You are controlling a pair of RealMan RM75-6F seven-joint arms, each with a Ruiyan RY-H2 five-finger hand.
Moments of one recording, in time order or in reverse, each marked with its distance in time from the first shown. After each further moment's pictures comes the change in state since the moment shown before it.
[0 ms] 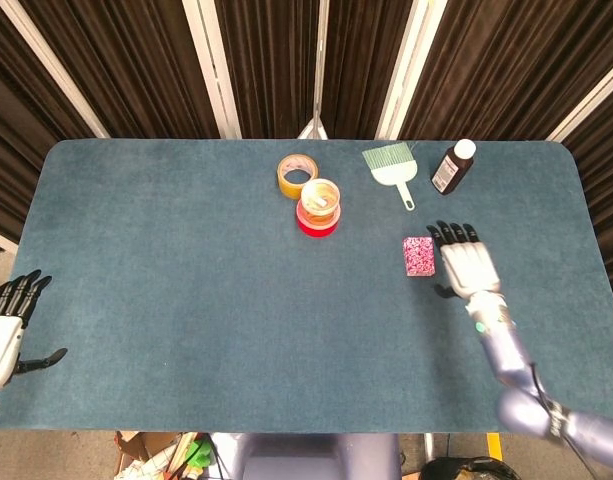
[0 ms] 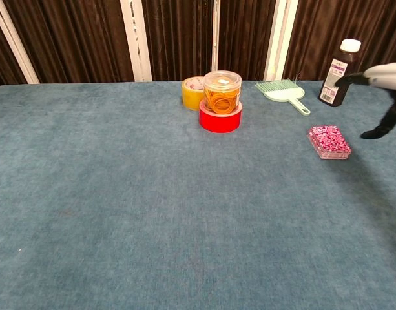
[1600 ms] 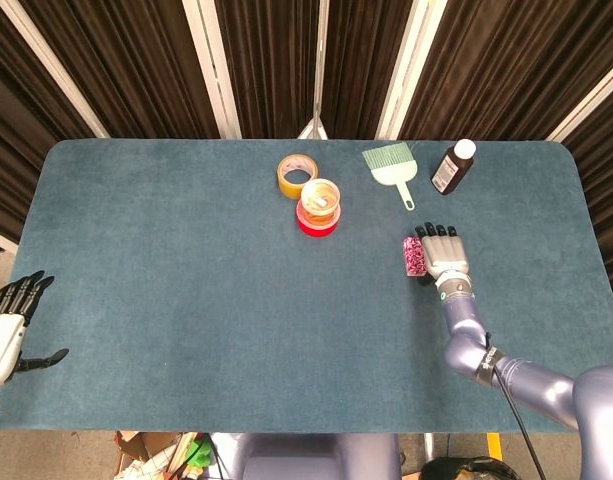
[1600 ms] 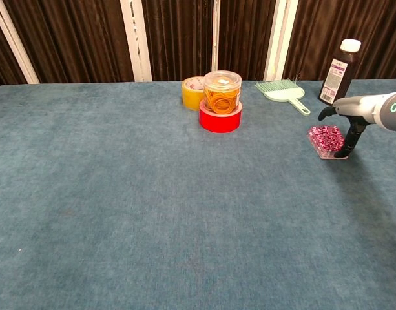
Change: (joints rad) left arm -0.018 0.017 0.005 -0.010 -0.026 -0.046 -0.022; right arm 0.257 -0.237 -0.113 0.415 0.400 -0.129 -0.056
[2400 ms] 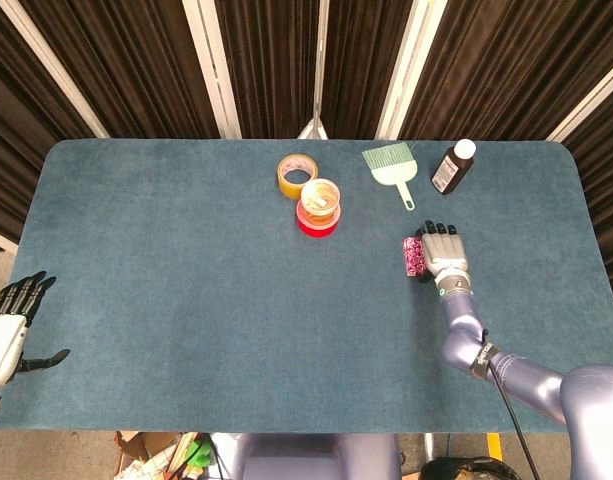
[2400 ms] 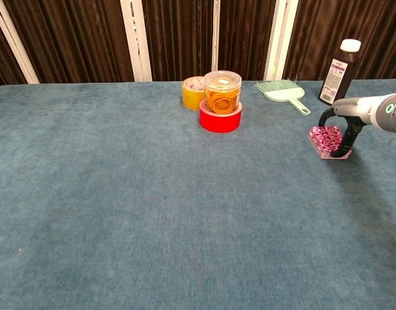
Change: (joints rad) left arm -0.001 -0.003 0.003 0.000 0.004 0.002 0.006; right arm 0.016 -0.036 -0.011 0.077 0.003 -0.031 0.044
